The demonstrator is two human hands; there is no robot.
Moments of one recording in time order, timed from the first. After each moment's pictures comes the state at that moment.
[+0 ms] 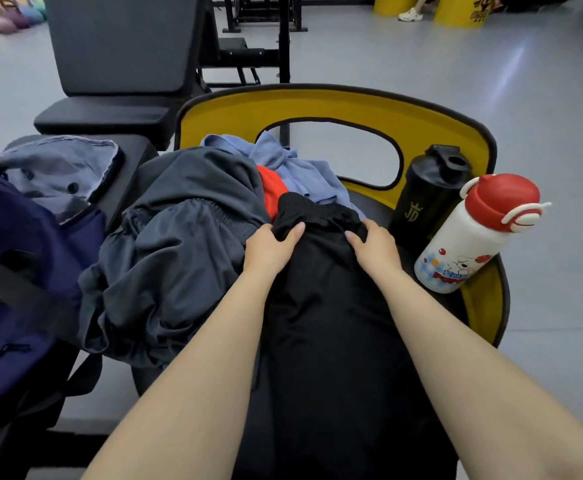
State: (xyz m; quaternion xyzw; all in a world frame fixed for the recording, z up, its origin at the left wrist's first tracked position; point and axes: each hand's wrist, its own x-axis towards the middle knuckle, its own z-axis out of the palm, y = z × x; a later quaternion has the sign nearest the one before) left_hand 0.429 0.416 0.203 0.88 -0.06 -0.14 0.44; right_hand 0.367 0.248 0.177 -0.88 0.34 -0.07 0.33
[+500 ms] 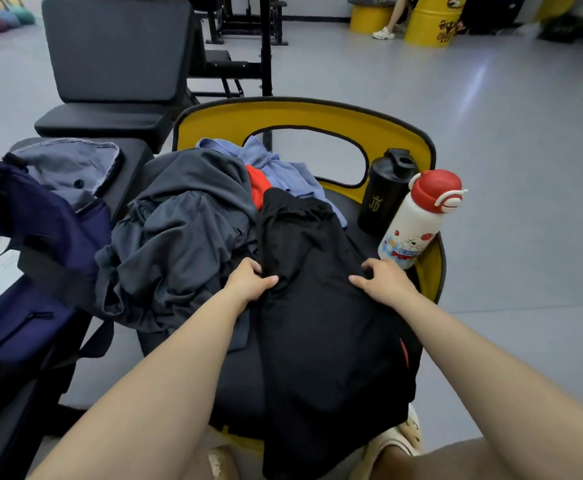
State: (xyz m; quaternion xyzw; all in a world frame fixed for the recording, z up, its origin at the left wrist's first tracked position) left_hand 0.368 0.471 0.191 0.86 -0.04 -0.29 0.43; right_hand 0.250 0.247 0.188 -0.91 0.32 0.08 0.23
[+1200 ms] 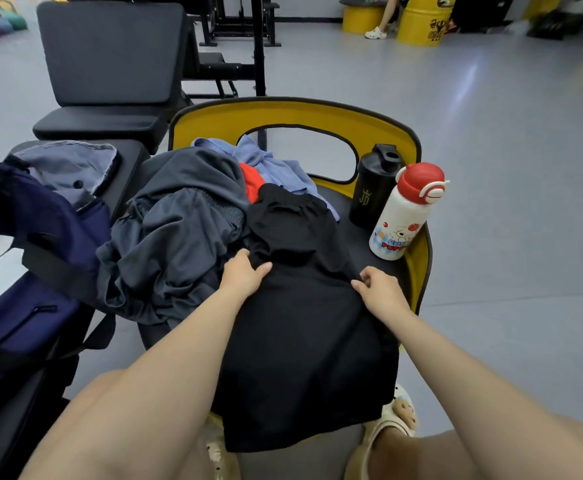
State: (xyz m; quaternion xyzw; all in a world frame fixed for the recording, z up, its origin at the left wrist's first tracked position) left_hand 0.355 0.471 0.201 0.92 -0.10 -0.18 0.34; right_hand 0.215 0.272 0.175 -0.88 0.36 -0.01 0.31
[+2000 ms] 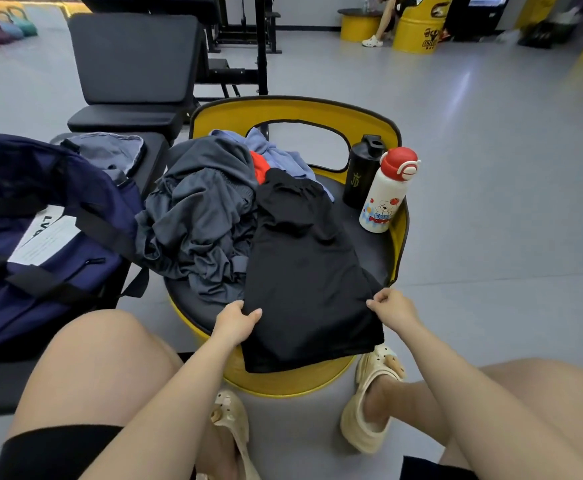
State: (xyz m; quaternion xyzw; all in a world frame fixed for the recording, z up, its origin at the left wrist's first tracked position) left_hand 0.224 0.569 0.183 0.89 -0.06 -0.28 0.35; right_hand 0.103 0.312 0.168 -0.83 0.42 0.02 0.37
